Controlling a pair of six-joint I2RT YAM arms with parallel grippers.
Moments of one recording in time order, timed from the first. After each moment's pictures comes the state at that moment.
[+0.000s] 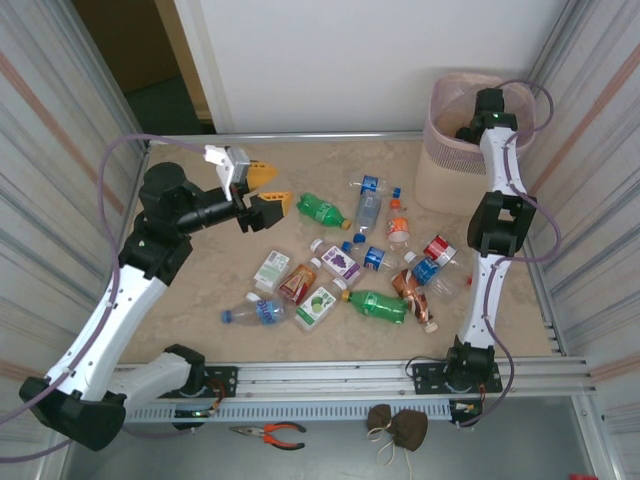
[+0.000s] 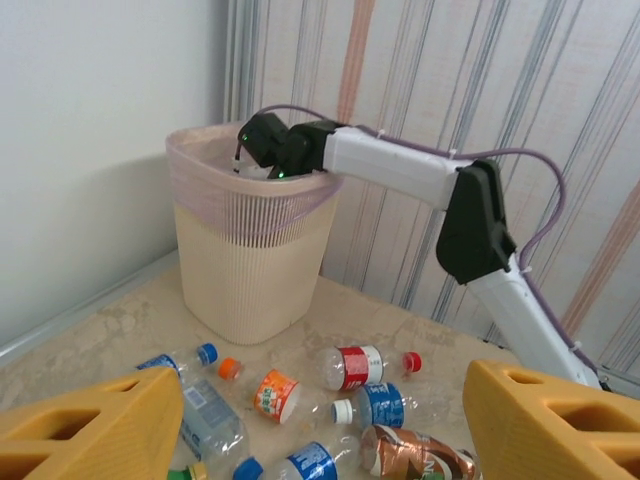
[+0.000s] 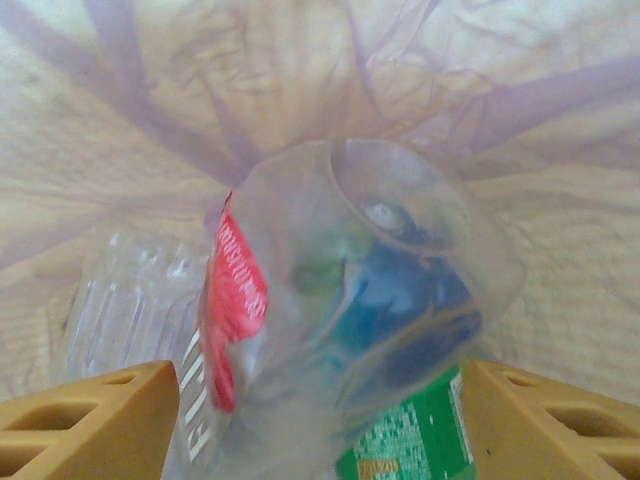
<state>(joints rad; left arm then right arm) -0.40 1.02 1.14 -0.17 0.71 -0.09 -0.14 2.42 2.43 -1.00 0.17 0.17</state>
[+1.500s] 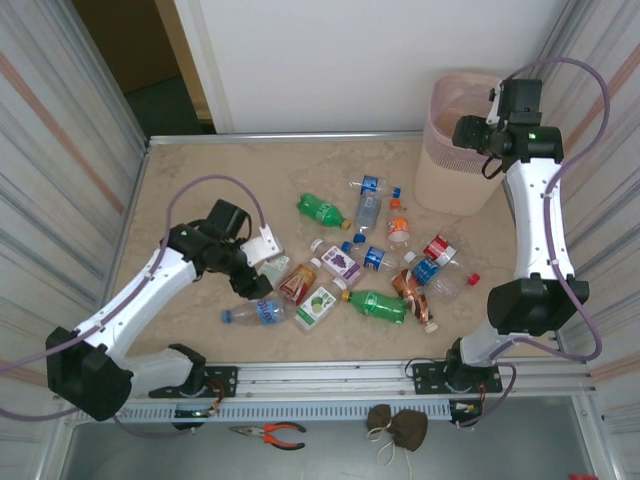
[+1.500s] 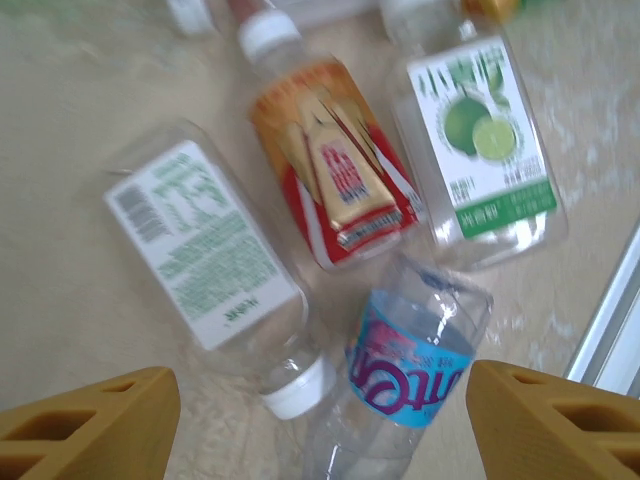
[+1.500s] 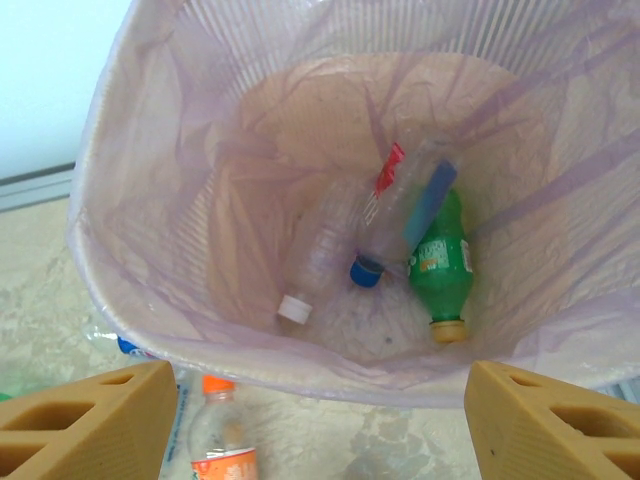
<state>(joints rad) -0.51 1.19 1.00 -1.01 0.27 0.59 -0.05 1.60 1.89 -0.98 0.04 0.18</state>
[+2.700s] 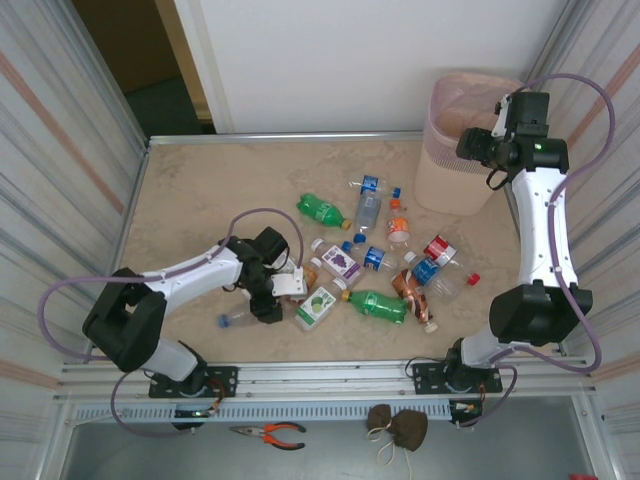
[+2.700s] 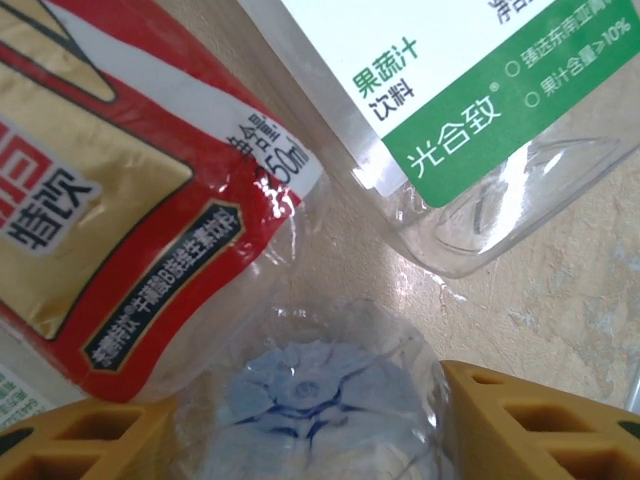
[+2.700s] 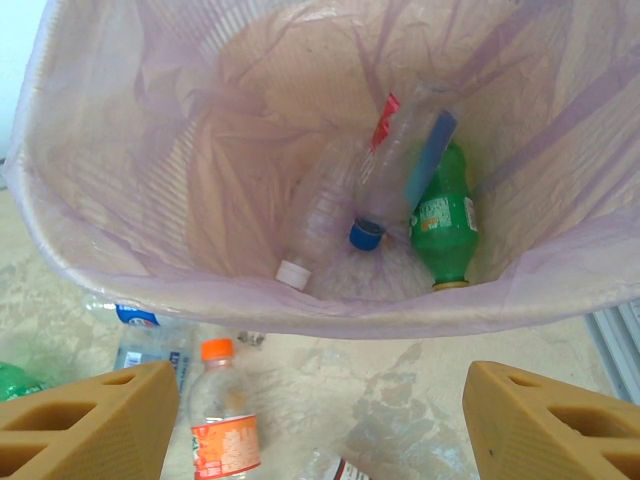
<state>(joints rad) -0.67 1.48 0.86 -0.85 0.24 0.76 -0.11 1.54 1.77 -0.97 -0.03 0.18</state>
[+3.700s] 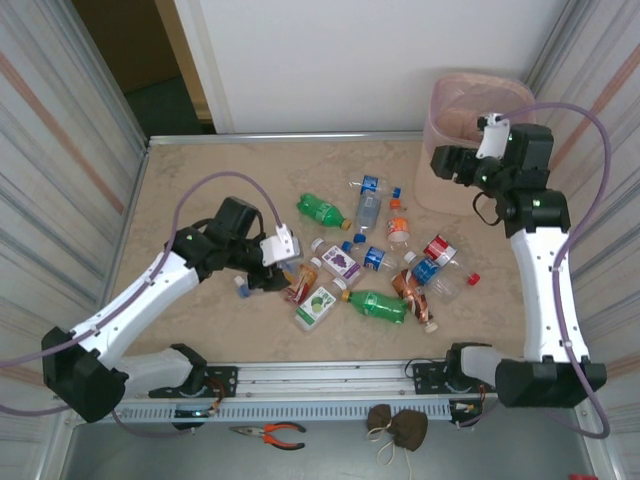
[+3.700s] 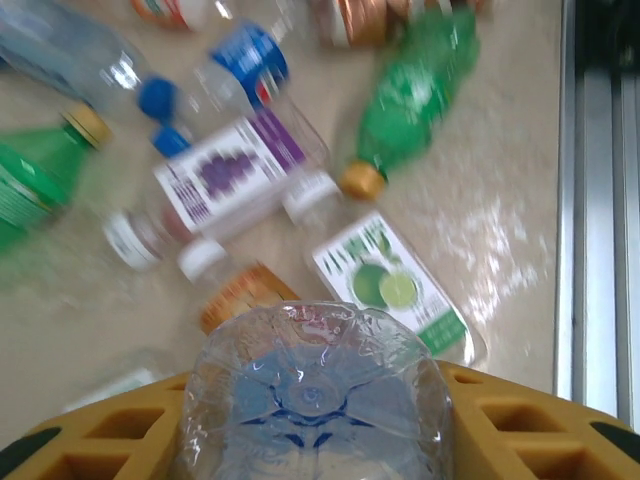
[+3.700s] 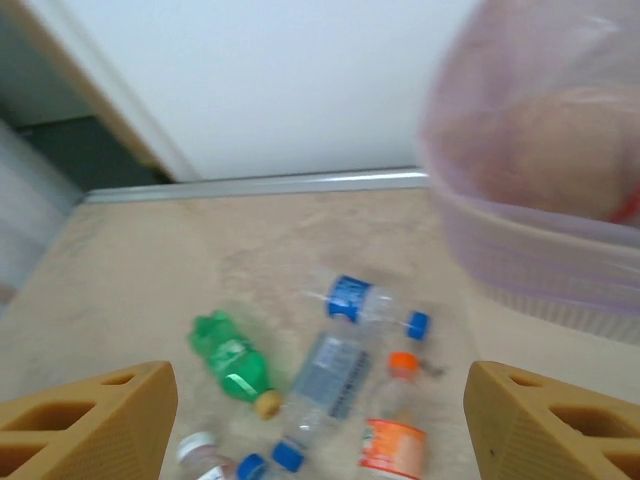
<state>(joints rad) -0.59 1.16 1.05 -0.81 0.49 0.64 0.01 1.16 1.41 -0.67 -0.37 0.17</state>
